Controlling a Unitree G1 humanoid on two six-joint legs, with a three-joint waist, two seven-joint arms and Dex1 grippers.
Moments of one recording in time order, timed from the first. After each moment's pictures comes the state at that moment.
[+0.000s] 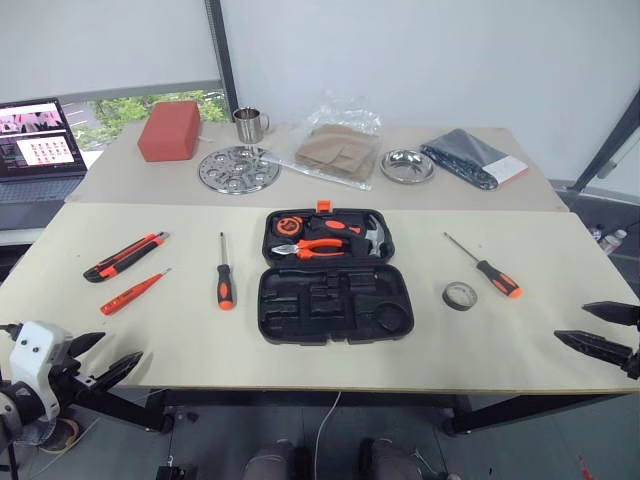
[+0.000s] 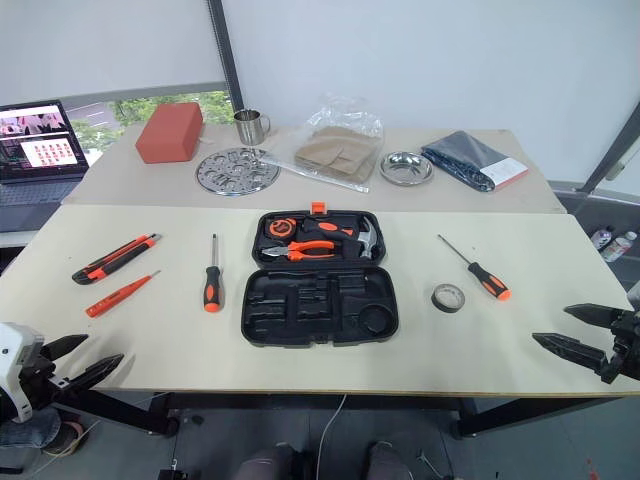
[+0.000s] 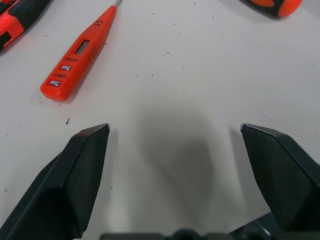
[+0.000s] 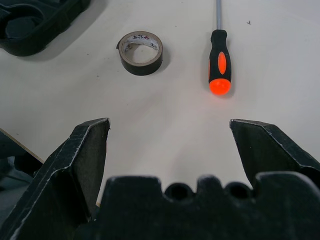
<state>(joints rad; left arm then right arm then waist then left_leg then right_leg) 0.32 0.78 0.59 -0.04 -0.46 0.31 -0.91 0.16 -1.08 -0.64 0.08 0.49 0.44 1.20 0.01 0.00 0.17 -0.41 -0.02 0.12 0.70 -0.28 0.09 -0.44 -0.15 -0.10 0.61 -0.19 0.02</state>
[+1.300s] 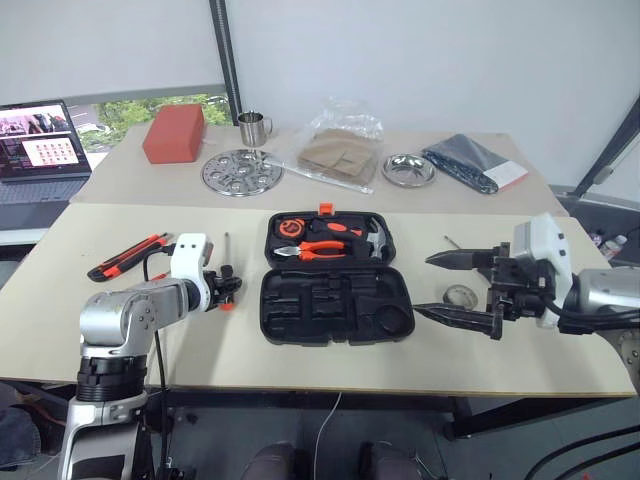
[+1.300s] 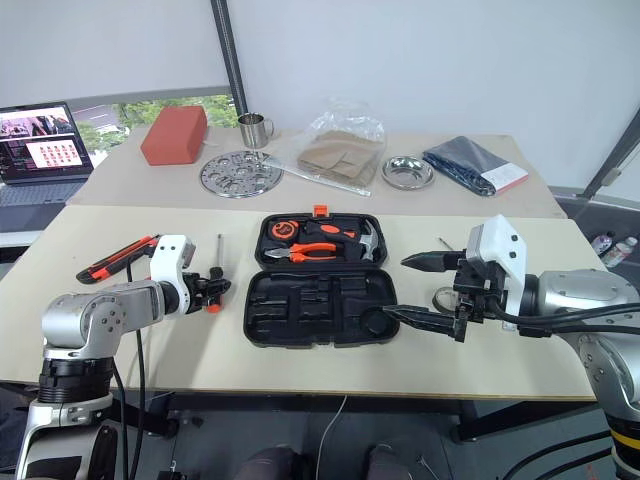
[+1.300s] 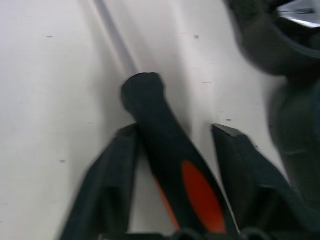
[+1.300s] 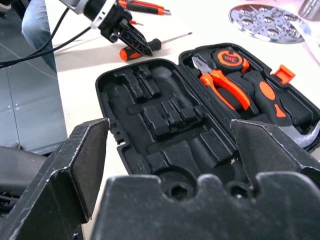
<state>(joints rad) -0.52 0.52 0.18 -0.04 -0.52 1.22 -0.21 -0.26 -0.95 -0.24 -0.48 0.71 0.66 1.02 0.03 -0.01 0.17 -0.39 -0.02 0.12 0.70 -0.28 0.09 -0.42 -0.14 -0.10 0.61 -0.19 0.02</state>
